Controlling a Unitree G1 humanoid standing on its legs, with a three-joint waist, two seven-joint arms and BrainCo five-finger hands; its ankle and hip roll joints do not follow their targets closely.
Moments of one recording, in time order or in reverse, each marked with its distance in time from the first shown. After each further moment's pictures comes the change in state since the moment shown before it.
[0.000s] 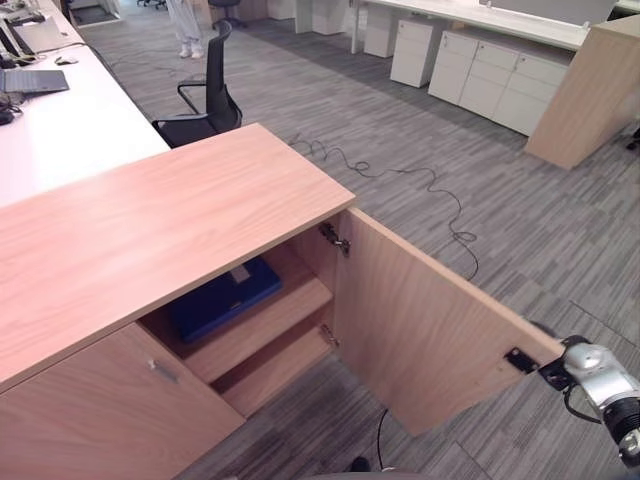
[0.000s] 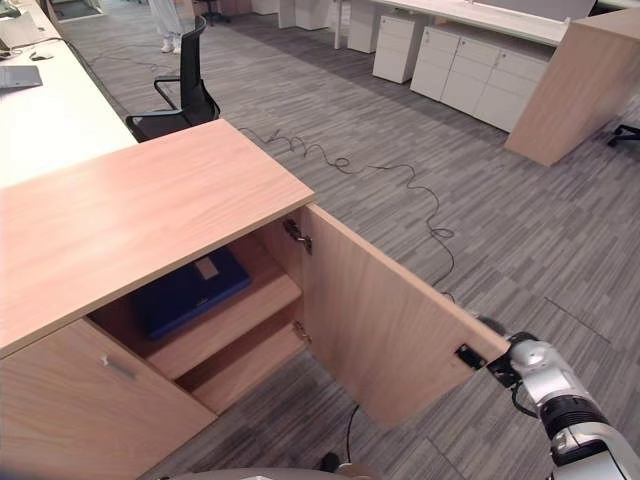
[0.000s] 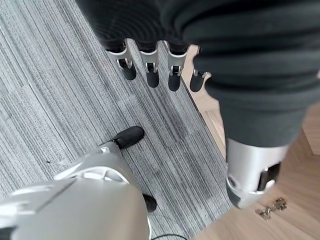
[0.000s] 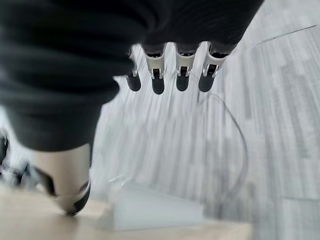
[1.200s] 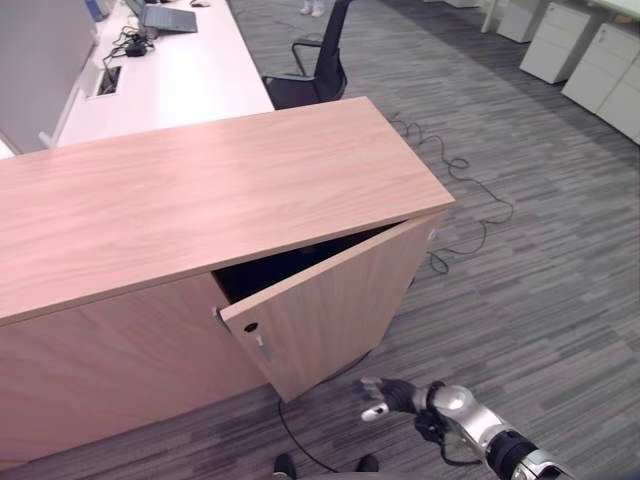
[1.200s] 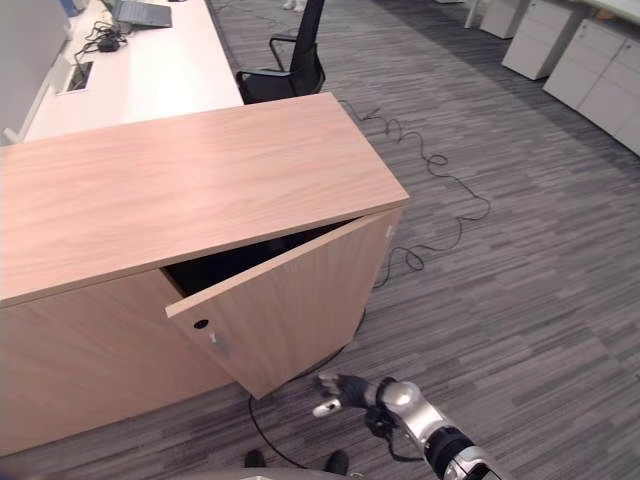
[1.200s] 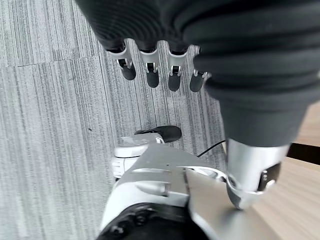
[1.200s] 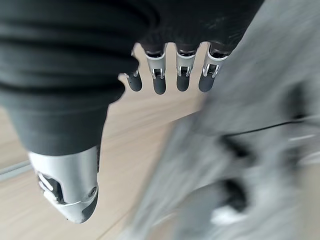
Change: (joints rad) left arm 0.071 -0.039 0.028 -0.047 0.025 0.004 -0.001; right arm 0.084 0.431 0.161 0.193 0.067 0.026 0.122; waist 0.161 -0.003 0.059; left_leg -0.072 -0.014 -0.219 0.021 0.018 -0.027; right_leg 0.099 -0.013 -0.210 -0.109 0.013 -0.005
